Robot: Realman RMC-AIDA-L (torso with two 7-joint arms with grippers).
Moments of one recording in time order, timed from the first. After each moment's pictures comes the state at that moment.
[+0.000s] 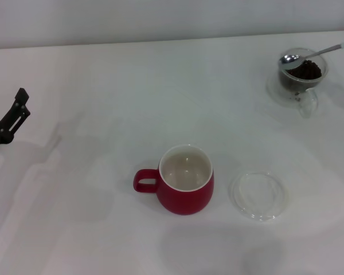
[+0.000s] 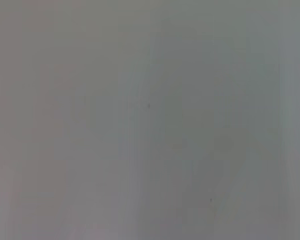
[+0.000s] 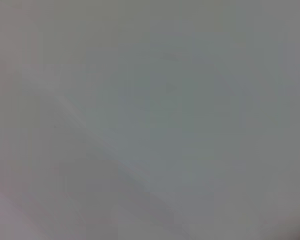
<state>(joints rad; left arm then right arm) -0.40 -2.08 -0.69 -0.04 -0.72 -1.40 2.83 0.42 1.84 -0.23 -0.33 1.35 1.41 -1.39</state>
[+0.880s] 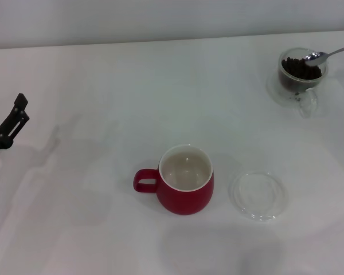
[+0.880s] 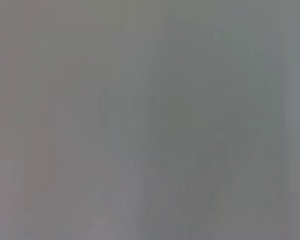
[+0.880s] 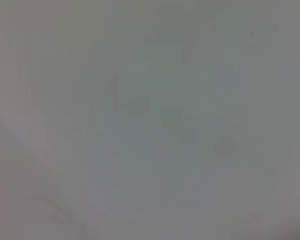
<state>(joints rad) -0.38 -2.08 -0.69 -0.04 -0.72 -1.40 2.83 0.42 1.89 -0.24 -0.43 1.36 1.24 -1.50</state>
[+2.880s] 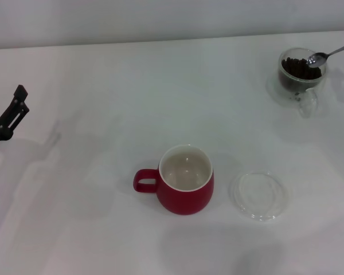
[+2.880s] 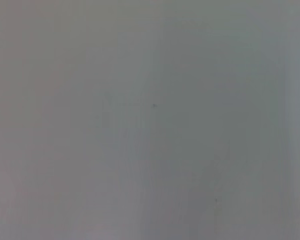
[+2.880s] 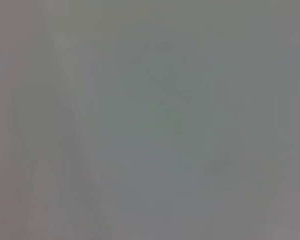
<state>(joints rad) -0.41 -2.08 -0.69 -0.04 -0.74 -1.39 2.83 0.42 1.93 -0.26 -0.47 1.38 1.25 -1.88</state>
